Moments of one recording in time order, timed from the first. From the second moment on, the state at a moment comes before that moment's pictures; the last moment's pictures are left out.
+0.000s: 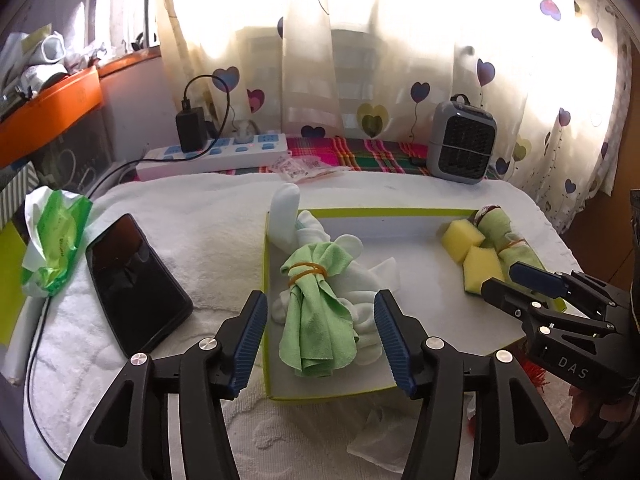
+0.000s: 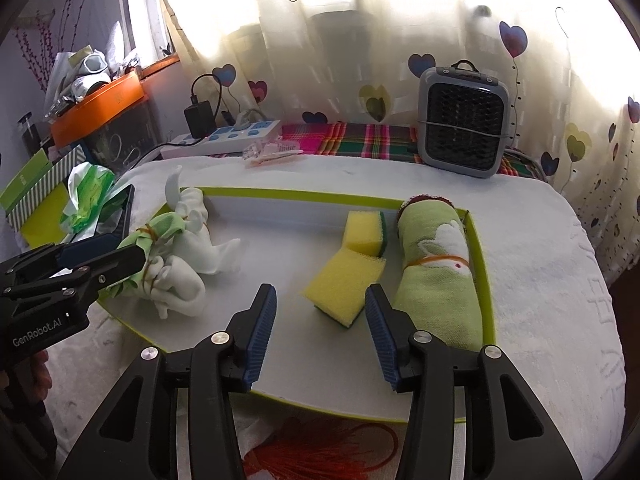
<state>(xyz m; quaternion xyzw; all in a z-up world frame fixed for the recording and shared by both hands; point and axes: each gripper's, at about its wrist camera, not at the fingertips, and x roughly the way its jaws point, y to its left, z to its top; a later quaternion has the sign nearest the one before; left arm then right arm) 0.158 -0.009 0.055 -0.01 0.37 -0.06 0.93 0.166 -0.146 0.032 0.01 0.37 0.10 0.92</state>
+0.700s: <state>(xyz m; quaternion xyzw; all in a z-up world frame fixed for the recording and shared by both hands) 0.112 0.003 0.059 -0.03 0.37 -0.08 0.93 0.114 -0.159 0.041 0.03 0.36 0.10 0.93</state>
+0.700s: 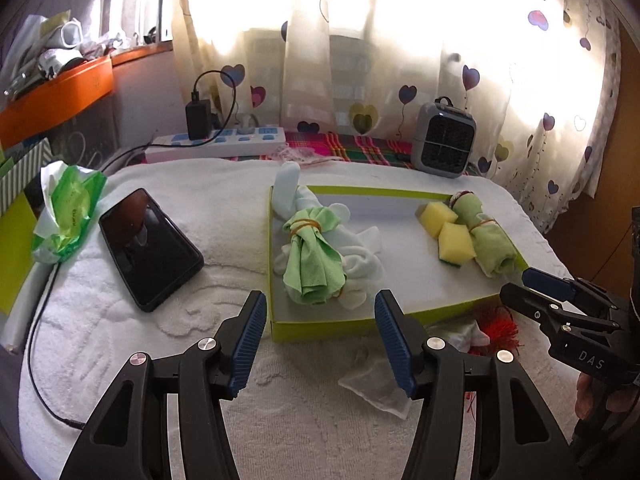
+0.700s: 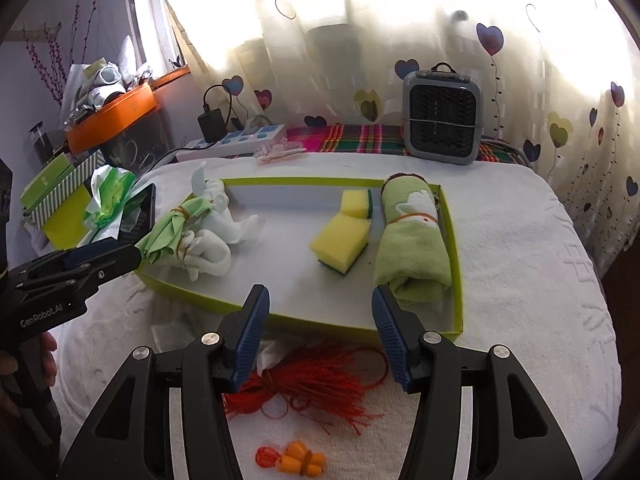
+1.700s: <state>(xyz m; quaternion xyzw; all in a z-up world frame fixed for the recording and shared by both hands) 0.075 -0.008 0.015 -0.03 0.43 -0.12 0.89 0.052 -0.156 0.006 0.04 0.42 0.11 0.90</state>
